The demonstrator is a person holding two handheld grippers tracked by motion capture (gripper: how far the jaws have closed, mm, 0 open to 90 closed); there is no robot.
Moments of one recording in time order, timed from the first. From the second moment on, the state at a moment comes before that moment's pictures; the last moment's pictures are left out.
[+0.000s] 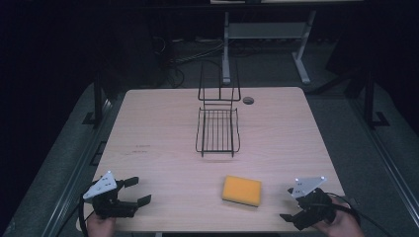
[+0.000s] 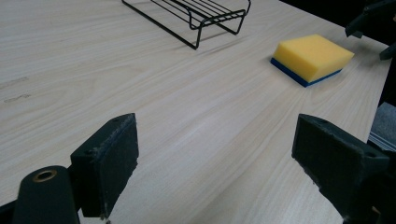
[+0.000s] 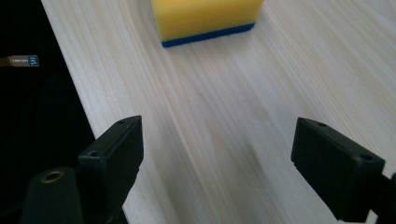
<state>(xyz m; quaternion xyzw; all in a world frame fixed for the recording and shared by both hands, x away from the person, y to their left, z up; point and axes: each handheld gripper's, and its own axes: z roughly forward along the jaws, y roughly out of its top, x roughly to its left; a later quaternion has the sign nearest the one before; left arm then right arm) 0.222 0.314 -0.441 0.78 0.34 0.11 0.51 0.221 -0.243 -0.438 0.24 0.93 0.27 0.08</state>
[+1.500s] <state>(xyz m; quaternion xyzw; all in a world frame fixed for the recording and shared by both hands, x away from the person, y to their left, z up) 0.222 0.315 -0.440 0.78 0.34 0.11 0.51 0.259 -0.168 -0.406 0.14 0.96 0.25 0.04</state>
